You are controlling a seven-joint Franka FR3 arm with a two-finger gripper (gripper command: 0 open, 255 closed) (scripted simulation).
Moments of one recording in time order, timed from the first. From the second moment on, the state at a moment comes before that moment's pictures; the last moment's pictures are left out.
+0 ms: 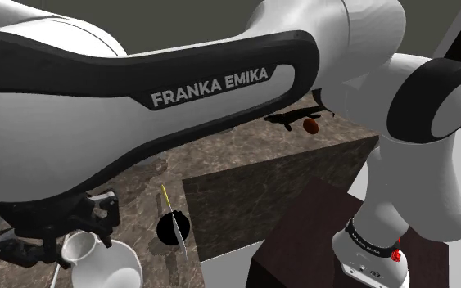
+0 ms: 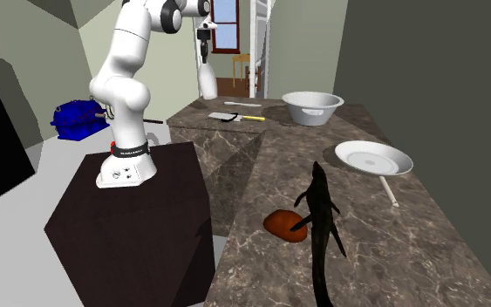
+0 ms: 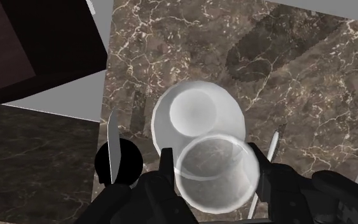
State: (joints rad) arm 0.69 0.49 0.38 -1.20 -0.15 1.64 1.30
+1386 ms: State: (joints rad) arm 0.67 0.49 0.38 -1.42 -0.15 1.85 1.30
